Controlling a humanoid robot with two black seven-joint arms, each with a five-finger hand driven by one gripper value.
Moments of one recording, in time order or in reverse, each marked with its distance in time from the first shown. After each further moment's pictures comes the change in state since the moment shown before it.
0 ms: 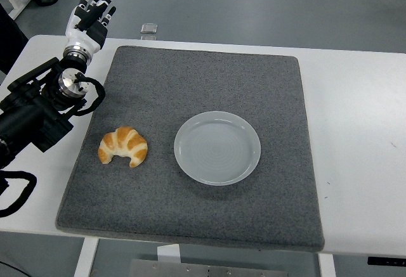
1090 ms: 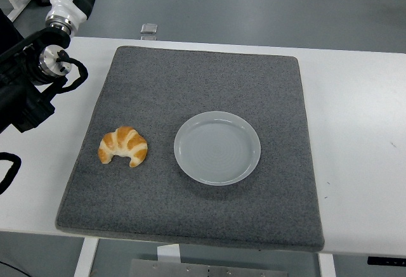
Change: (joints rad) left arm -0.074 0.085 0.011 -0.055 0.223 -0.084 0.006; right arm 0.000 0.000 0.000 0.000 0.001 0.000 0.000
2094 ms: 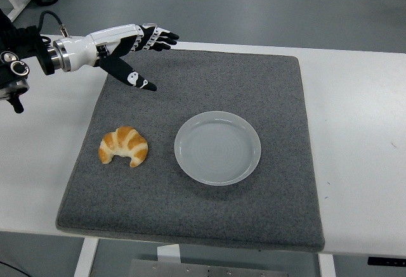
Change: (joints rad) left arm -0.125 0.487 0.548 -0.655 0.819 -0.091 0.006; right arm 0.000 0.000 0.000 0.000 0.000 0.000 0.000
